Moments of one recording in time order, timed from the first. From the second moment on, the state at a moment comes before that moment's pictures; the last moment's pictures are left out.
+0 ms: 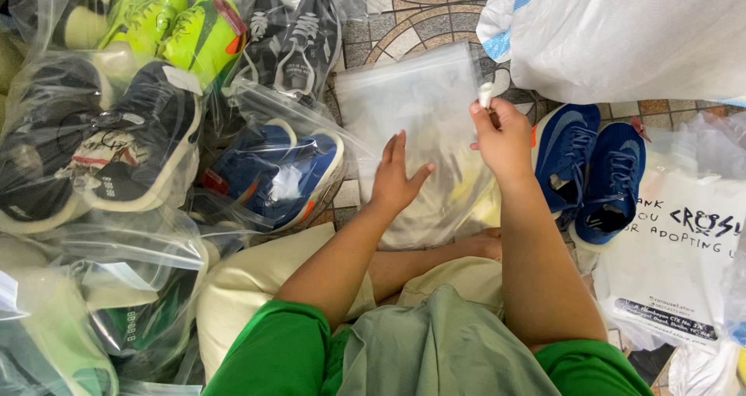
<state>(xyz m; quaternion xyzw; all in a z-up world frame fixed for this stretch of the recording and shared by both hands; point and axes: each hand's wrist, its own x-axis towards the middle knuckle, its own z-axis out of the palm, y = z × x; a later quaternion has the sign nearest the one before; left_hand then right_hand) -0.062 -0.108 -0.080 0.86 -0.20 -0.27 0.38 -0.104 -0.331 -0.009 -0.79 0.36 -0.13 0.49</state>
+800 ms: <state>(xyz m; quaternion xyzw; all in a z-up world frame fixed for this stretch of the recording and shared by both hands) -0.132 -0.080 -0.003 0.32 -0.10 -0.54 0.78 -0.109 -0.283 0.032 -0.53 0.35 -0.15 0.76</state>
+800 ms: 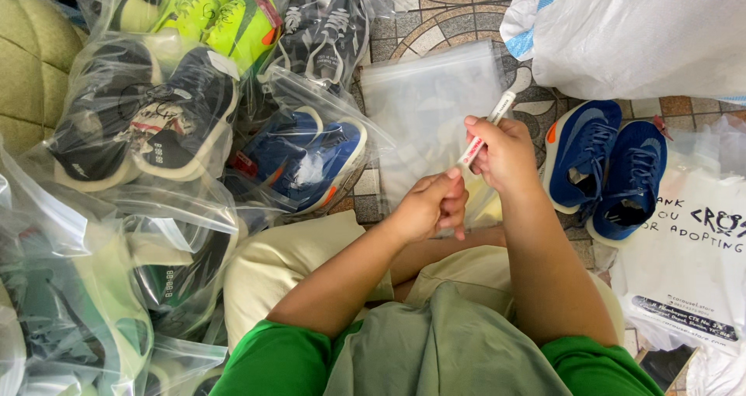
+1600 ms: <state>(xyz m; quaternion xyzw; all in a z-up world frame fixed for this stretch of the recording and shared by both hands) -0.068 -0.072 -0.101 0.87 -0.33 -0.37 0.09 -0.083 -0.249 -0.078 -0.84 0.30 -0.16 0.41</state>
